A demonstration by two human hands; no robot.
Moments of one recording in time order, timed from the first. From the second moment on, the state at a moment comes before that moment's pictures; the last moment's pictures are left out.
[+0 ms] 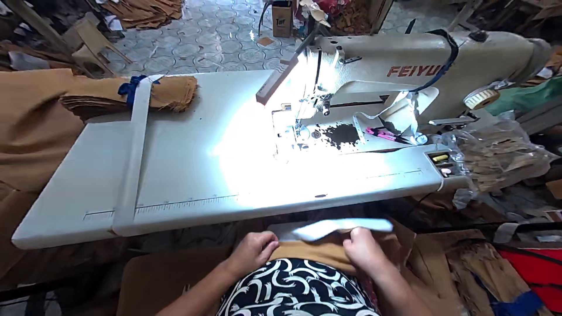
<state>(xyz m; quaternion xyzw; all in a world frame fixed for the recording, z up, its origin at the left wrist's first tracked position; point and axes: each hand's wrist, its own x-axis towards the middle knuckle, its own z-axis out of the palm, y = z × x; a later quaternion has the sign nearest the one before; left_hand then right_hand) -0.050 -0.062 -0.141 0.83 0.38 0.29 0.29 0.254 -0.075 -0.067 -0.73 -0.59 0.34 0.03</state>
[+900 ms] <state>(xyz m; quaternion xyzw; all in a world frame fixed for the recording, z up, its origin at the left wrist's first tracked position) -0.026 0.042 -0.055 0.89 0.43 0.13 0.10 0.169 0.069 -0.022 -0.60 -0.78 0.01 0.16</state>
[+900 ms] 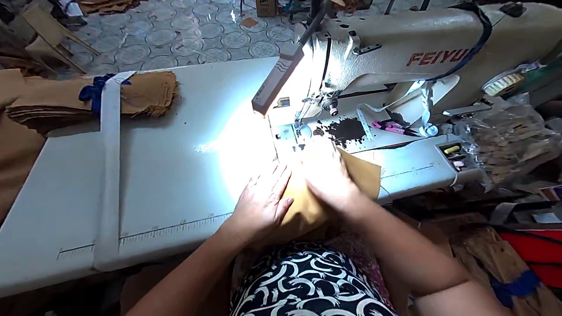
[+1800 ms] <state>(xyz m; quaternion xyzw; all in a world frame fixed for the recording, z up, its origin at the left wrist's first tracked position) 0.010 0.035 -0.038 0.89 0.41 0.17 0.11 0.256 0.136 -0.040 -0.30 -0.94 0.14 0.12</state>
